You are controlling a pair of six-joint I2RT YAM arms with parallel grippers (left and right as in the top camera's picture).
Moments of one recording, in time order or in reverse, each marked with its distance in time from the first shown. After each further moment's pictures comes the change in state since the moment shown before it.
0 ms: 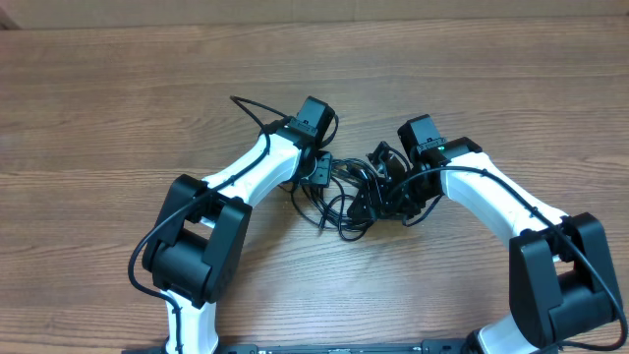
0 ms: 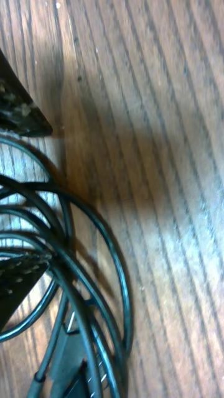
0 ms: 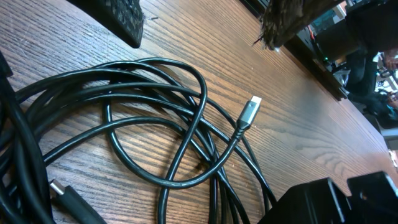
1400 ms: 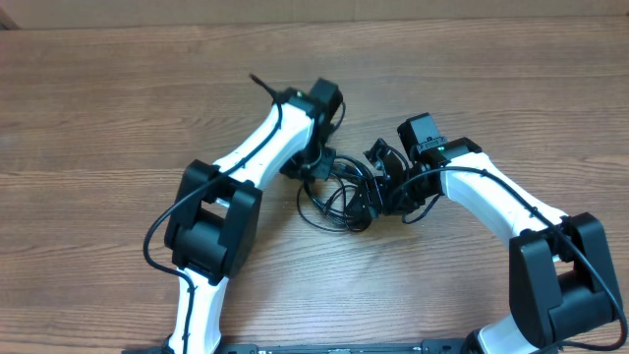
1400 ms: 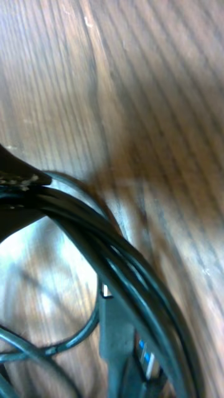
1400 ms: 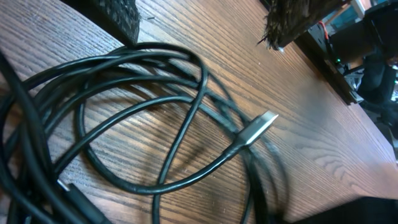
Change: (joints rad) left arm 0.012 0.150 0.377 -0.493 0.046 0.150; right arm 0.001 0.000 -0.002 0.042 0.005 -0.077
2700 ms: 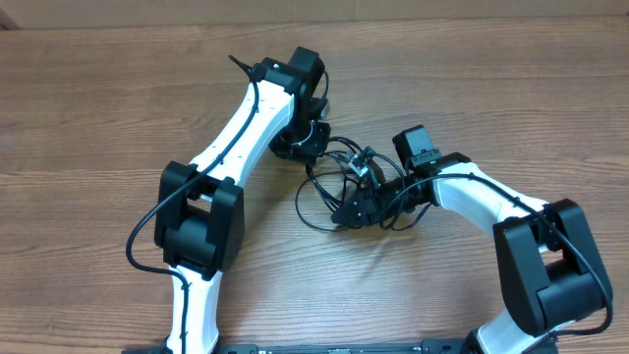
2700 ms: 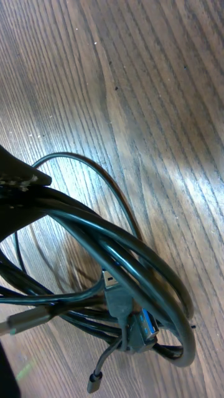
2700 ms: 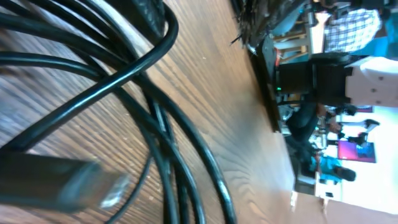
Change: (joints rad) left arm 0.071 0.000 0.145 -0.099 0.181 0.030; right arm 0.013 0.056 -0.107 0.235 -0.376 -0.154
